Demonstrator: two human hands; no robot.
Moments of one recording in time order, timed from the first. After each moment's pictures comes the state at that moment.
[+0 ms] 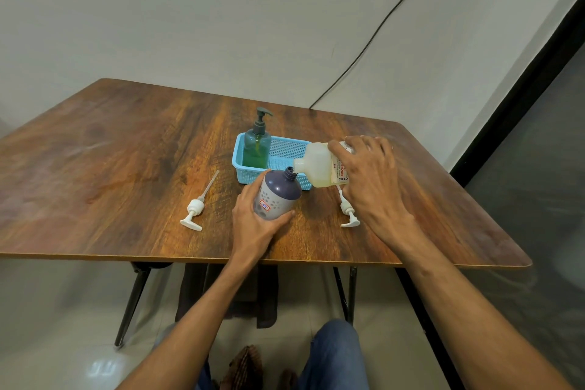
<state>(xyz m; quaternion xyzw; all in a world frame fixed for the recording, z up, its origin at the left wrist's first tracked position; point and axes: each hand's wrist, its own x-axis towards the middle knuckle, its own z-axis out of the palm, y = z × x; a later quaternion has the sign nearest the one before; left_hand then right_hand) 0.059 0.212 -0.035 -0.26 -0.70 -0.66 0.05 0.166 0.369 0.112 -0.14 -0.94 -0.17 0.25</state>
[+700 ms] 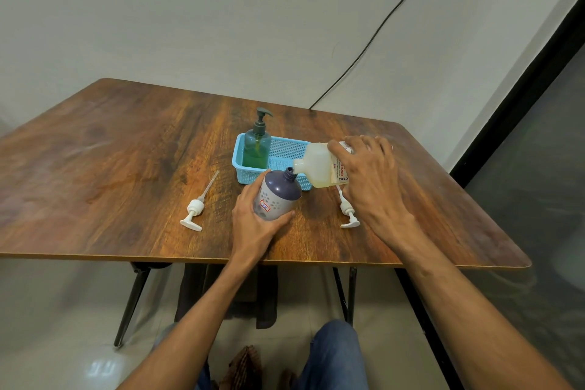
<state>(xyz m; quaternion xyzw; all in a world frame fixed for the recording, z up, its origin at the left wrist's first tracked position) 0.059 0.213 -0.036 -0.25 -0.71 -0.66 0.04 0.164 0.371 0.112 -0.14 -0.94 -0.18 0.24</state>
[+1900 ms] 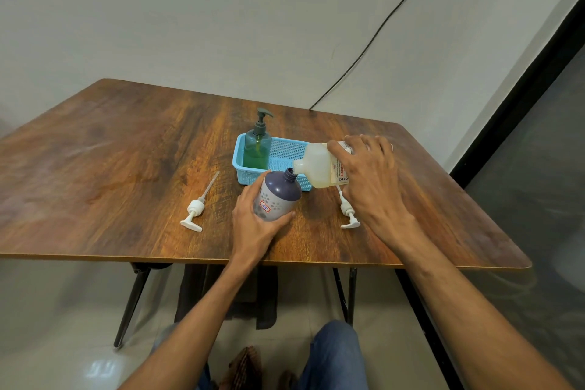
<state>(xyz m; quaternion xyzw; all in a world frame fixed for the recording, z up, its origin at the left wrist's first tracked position) 0.062 0.212 -0.033 -0.25 -0.70 -0.66 0.04 0.166 0.367 0.115 -0.15 -0.94 -0.18 0.25</state>
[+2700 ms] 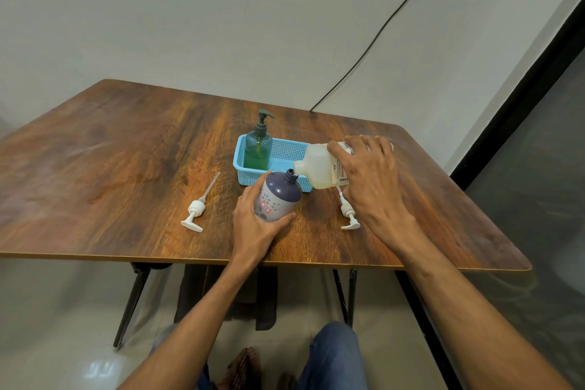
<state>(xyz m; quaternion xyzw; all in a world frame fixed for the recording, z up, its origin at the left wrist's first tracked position) 0.062 0.212 -0.034 -0.26 -0.71 -0.66 0.04 0.168 0.365 0.117 -0.14 -0.94 -0.19 0.25</state>
